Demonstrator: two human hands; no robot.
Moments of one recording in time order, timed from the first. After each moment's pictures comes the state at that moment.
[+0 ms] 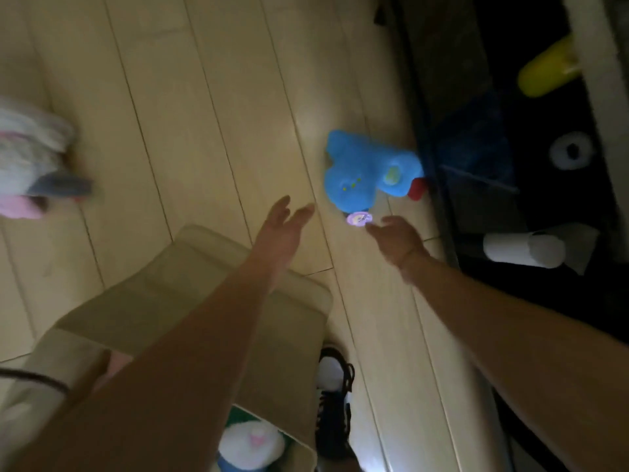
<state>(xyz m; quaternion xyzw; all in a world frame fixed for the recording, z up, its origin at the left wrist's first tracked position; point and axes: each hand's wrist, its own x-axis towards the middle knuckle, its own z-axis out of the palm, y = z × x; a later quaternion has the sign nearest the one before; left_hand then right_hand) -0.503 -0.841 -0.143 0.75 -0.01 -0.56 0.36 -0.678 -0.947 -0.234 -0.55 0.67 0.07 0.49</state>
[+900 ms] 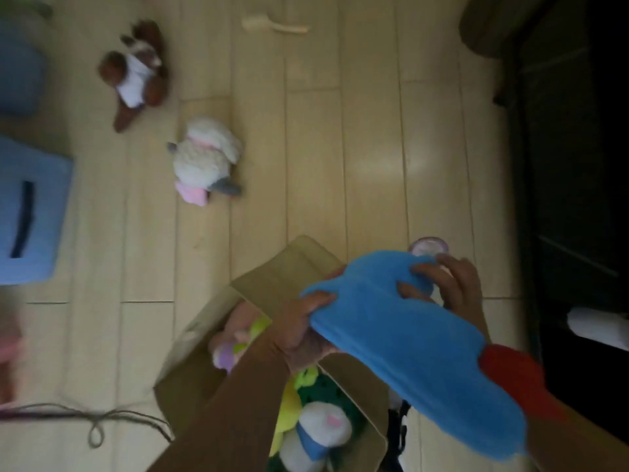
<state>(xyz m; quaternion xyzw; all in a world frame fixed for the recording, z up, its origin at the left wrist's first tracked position) -0.450 -0.683 -0.023 0.38 0.22 -0.68 0.58 -0.626 -0.845 -0.073 -0.89 0.23 -0.15 0.35</state>
